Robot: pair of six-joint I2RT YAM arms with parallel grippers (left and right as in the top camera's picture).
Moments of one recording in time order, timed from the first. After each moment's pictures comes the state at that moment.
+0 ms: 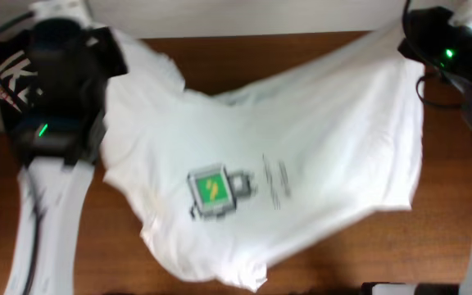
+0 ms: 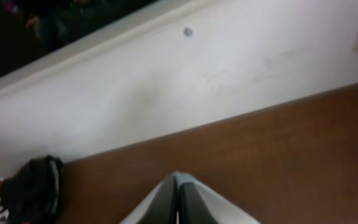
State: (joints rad) left arm -0.12 1.50 1.67 -0.54 -0.28 -0.14; right arm -0.07 1.53 2.04 -0.91 -0.19 0.34
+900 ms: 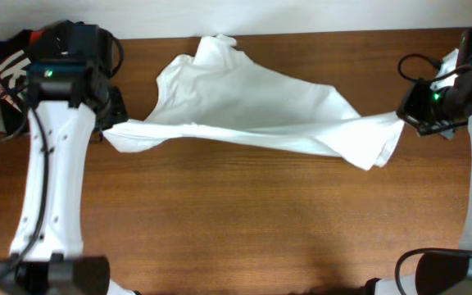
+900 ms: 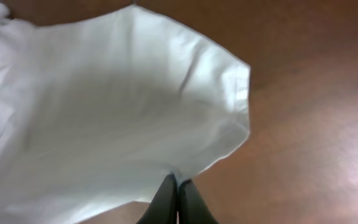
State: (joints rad) left arm -0.06 1.71 1.91 -1.48 -0.32 -0.34; right arm -0.25 1.63 1.82 -1.44 -0.17 0.34
